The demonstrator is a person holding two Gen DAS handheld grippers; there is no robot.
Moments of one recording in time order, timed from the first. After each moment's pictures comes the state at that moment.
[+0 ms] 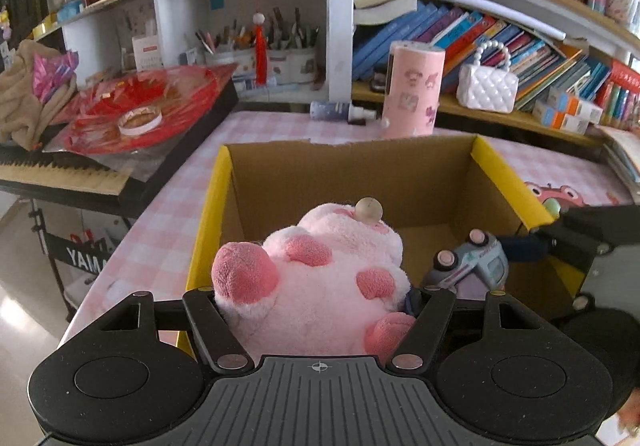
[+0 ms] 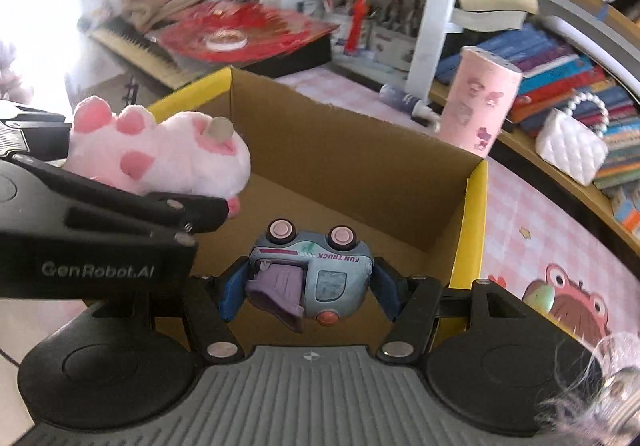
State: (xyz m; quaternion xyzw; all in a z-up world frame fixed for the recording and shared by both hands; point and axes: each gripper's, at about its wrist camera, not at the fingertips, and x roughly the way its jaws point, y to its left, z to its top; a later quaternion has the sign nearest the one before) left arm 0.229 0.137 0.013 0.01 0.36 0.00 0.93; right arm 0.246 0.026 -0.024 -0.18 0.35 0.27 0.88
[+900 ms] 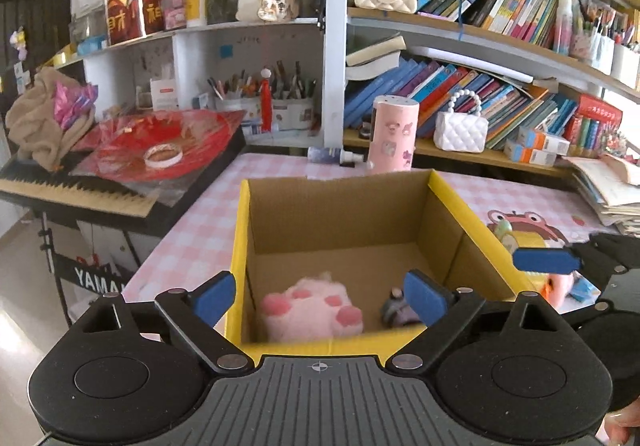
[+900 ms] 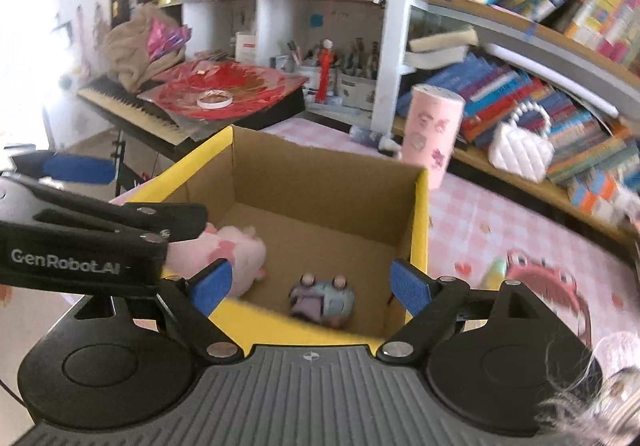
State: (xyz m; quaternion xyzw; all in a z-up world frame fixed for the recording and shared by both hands) left arm 0.141 0.142 0.056 0.00 0.29 -0.01 0.96; right arm 0.149 -0.007 0.017 -0.09 0.30 0.22 0.93
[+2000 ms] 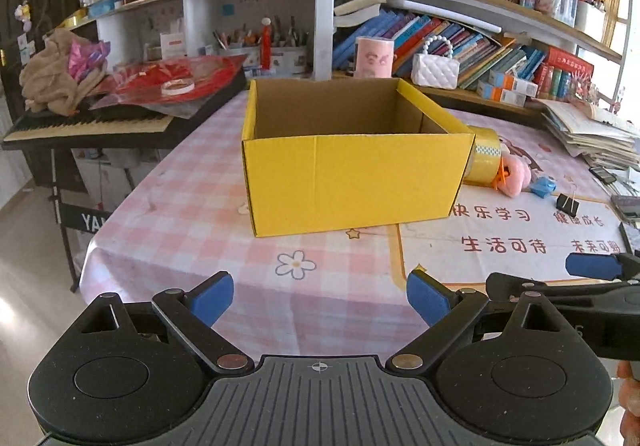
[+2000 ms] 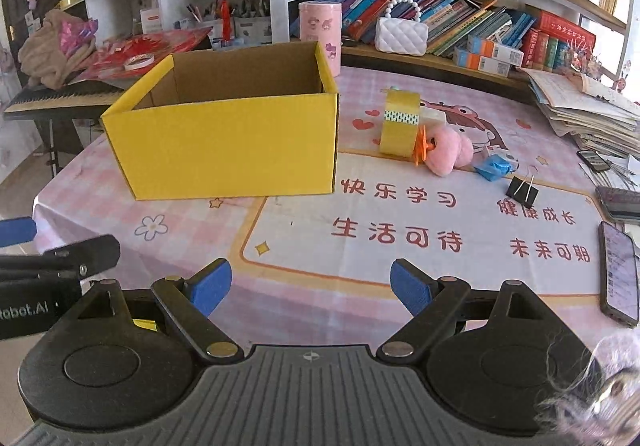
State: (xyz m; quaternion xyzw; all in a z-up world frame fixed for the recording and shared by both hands) left arm 0.007 0.139 0.014 0.00 0.34 -0.02 0.94; right arm -0.001 -0.039 -0.019 -0.02 0.36 0.07 0.93
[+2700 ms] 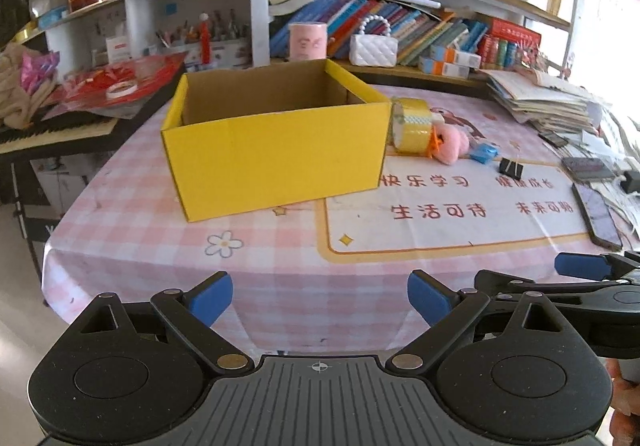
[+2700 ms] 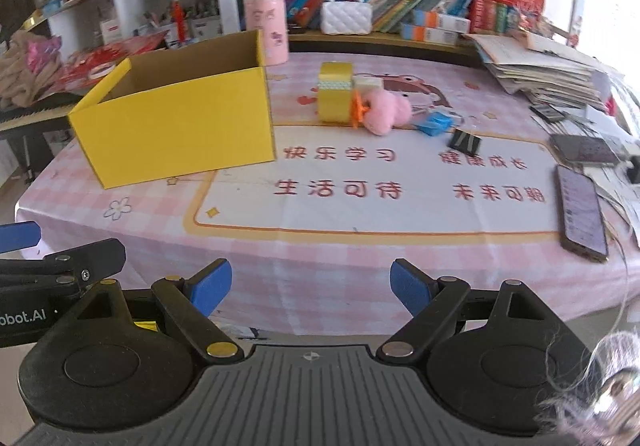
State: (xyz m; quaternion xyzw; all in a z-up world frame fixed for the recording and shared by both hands) left arm -0.012 0.094 0.010 0.02 0.35 -0.09 0.93; right arm -0.044 -0.085 -0.026 0.02 0.37 0.01 0.93
